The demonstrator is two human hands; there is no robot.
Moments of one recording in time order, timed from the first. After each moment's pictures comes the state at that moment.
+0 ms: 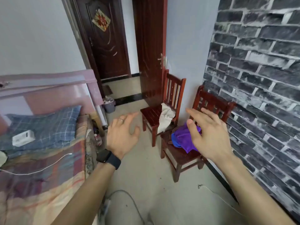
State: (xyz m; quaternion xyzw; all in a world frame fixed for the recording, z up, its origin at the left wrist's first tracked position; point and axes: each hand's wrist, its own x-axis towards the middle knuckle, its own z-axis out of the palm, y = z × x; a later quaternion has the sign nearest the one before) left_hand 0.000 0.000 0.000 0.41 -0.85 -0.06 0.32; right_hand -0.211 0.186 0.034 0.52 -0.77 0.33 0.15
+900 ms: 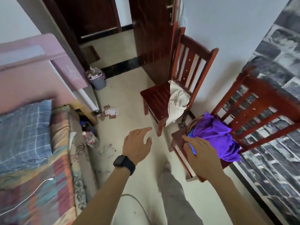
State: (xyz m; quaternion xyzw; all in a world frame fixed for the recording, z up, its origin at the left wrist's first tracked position) left_hand -0.191 -0.373 -0.169 0.43 -0.86 -0.27 0.06; right_hand -0.361 -0.195 -0.172 0.44 -0.86 0.25 -0.07
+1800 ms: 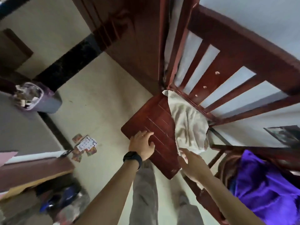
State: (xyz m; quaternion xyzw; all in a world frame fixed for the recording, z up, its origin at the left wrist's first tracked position) left_hand -0.566 -0.854 -0.479 0.31 -0.88 -0.28 -0.24; right_hand -0.651 -0.638 -0.454 0.21 -0.86 0.12 -0.45
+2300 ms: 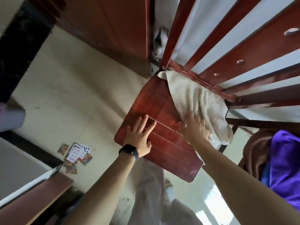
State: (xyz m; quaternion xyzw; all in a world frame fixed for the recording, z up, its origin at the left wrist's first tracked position) left_hand -0.594 -0.947 -0.629 0.07 -0.92 -0.19 -0.35; right_hand -0.717 -0.747 -0.623 -0.01 -0.94 0.02 -0.35
